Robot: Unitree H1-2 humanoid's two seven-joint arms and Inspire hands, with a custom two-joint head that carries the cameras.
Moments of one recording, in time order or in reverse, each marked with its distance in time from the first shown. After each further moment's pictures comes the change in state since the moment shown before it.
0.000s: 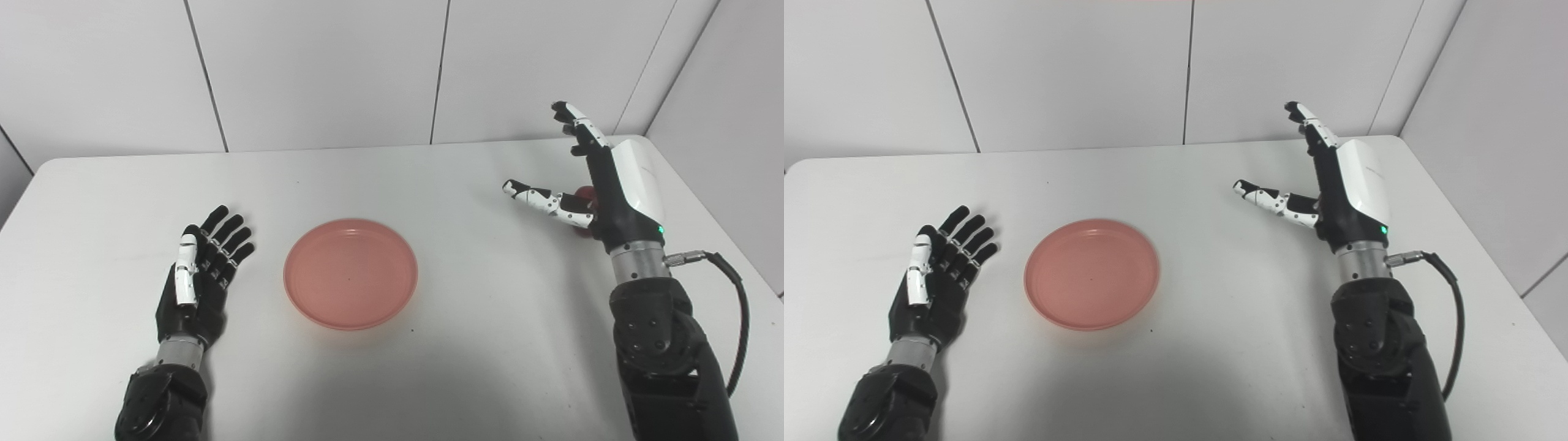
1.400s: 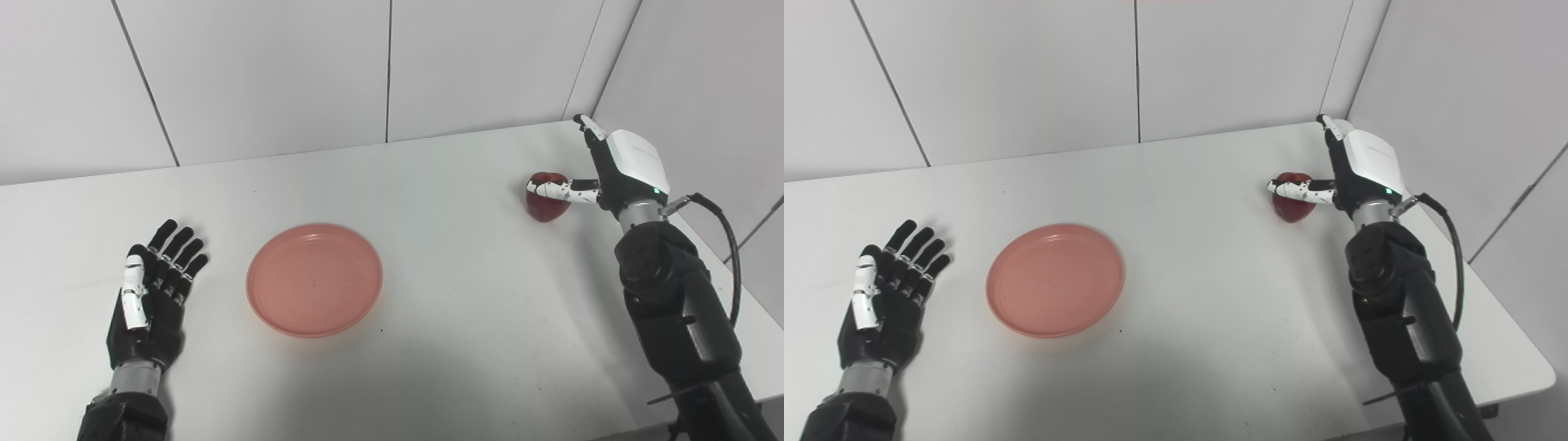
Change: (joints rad) left arm -0.012 0.028 0.017 0.052 -0.044 -0.052 -0.043; right arm -0.073 -0.200 -0.039 0.309 -0.110 0.167 0.130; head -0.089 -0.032
